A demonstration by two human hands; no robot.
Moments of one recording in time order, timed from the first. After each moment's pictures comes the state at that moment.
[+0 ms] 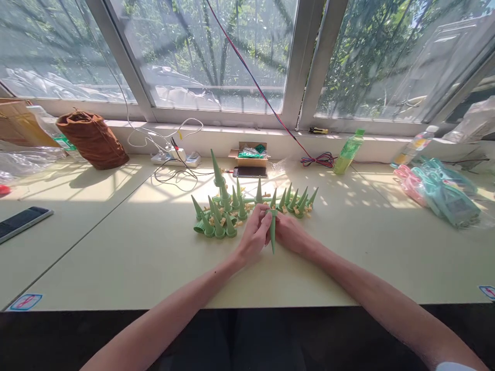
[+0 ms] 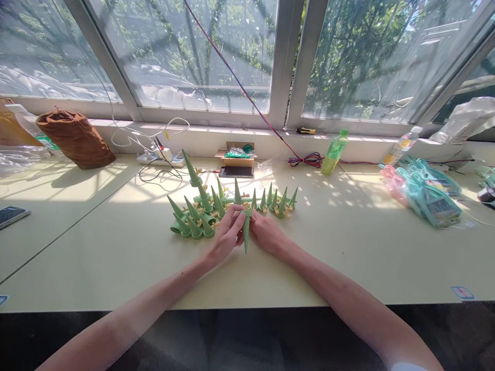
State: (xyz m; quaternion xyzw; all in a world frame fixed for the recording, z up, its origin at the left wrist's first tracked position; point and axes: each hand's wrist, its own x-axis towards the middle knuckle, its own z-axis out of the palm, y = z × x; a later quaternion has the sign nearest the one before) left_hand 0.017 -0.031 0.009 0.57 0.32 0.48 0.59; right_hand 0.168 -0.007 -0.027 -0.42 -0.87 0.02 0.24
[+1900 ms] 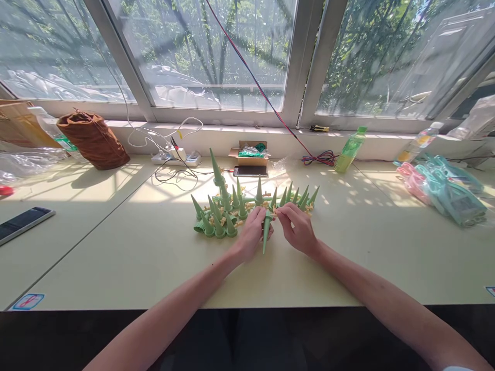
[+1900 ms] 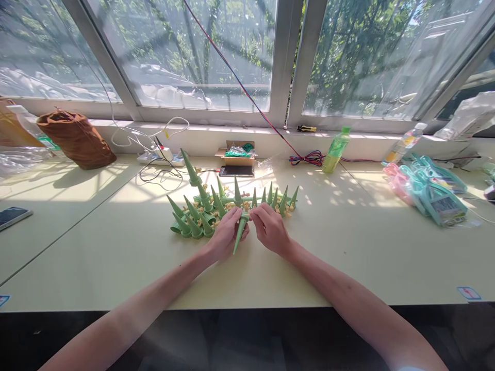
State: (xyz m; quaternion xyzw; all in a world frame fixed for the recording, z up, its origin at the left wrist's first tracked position) left_hand 0.015 -0.017 0.000 0.46 0.37 0.44 0.68; right_hand 0.167 -0.021 -0.007 -0.37 -0.77 0.03 0.51
